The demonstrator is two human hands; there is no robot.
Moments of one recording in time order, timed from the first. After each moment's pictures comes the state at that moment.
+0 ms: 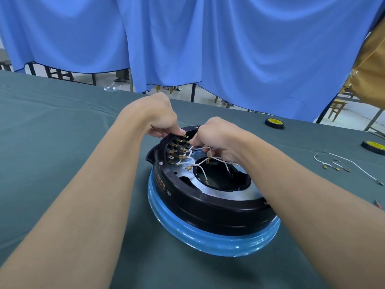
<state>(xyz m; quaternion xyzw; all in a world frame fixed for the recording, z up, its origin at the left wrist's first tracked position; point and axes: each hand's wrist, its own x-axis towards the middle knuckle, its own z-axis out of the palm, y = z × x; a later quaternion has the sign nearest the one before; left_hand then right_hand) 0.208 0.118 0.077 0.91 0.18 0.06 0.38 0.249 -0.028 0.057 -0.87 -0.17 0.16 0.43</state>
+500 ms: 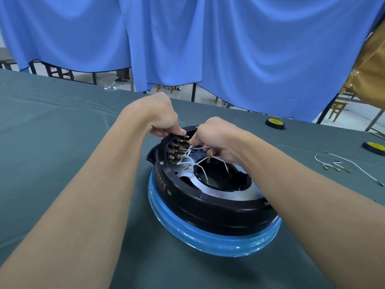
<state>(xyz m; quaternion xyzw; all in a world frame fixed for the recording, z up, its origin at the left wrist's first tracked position) 0.207 0.118 0.076 0.91 0.18 0.07 0.38 0.253 -0.026 0.054 -0.88 -0.16 0.16 0.42</state>
